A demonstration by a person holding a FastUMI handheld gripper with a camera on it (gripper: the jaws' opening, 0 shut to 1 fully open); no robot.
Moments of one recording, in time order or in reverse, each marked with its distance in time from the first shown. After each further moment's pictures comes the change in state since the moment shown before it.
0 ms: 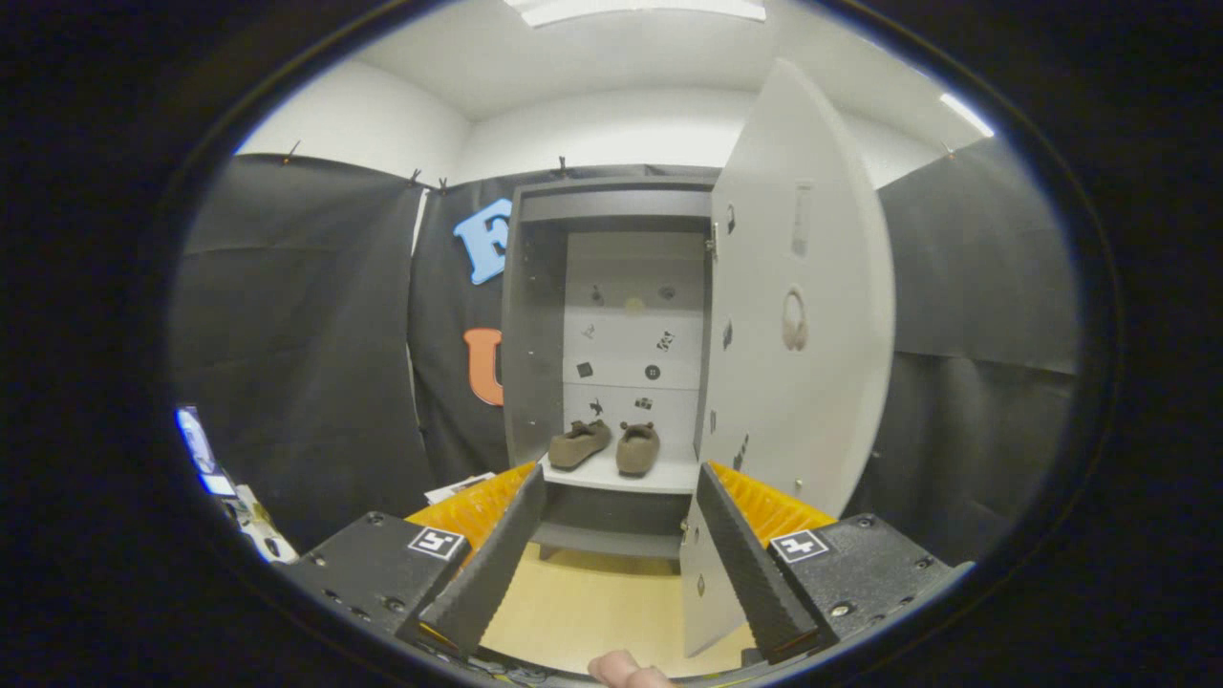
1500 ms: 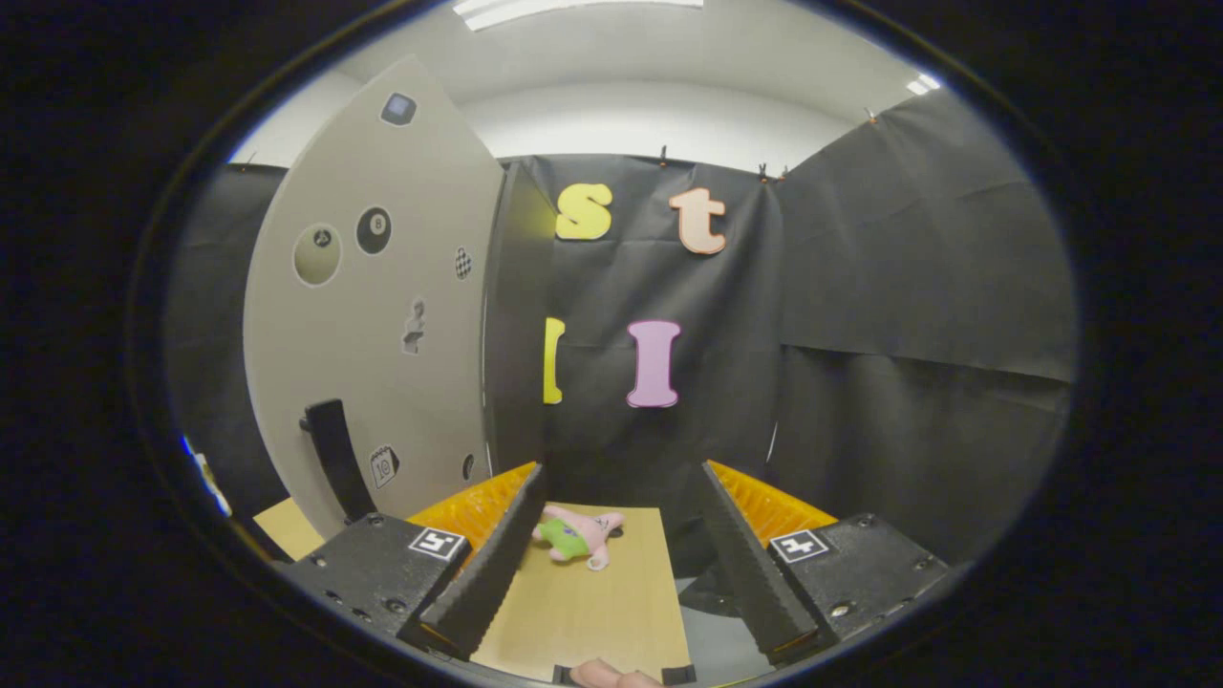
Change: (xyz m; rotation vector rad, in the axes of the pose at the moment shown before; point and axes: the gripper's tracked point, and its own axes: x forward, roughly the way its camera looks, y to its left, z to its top) arm 0.038 -0.307 -0.039 -0.039 0.010 -0.142
